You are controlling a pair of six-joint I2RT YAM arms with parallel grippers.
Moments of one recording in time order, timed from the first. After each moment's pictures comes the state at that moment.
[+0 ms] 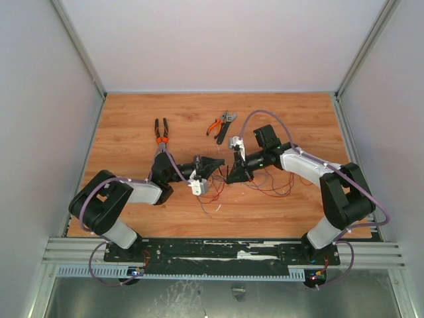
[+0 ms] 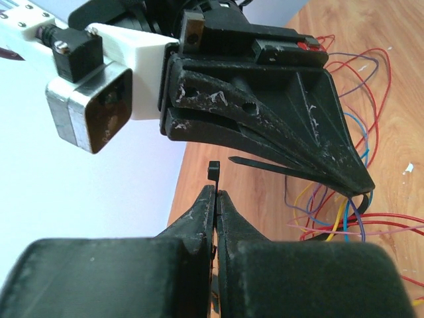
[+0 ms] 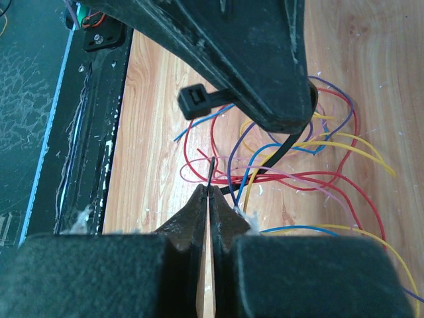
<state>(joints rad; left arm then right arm) -0.58 1.54 0.46 1.19 0.83 0.92 0.47 1.61 0.98 -0.34 -1.12 -0.55</state>
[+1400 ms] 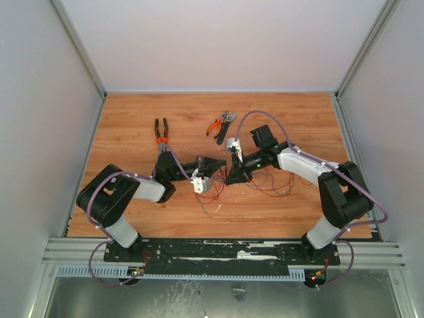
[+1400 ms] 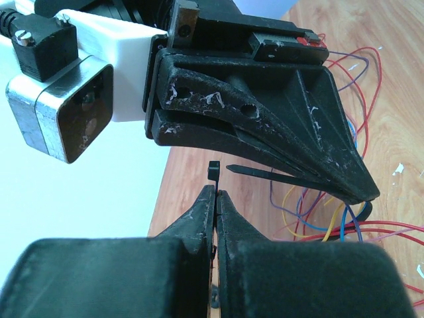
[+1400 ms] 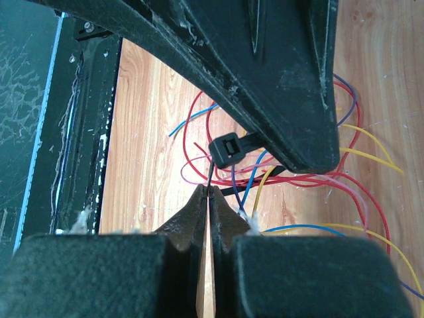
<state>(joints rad) -0.58 1.63 0.48 1.22 0.84 0.88 0.50 1.63 1.01 -0.39 -1.07 -0.57</state>
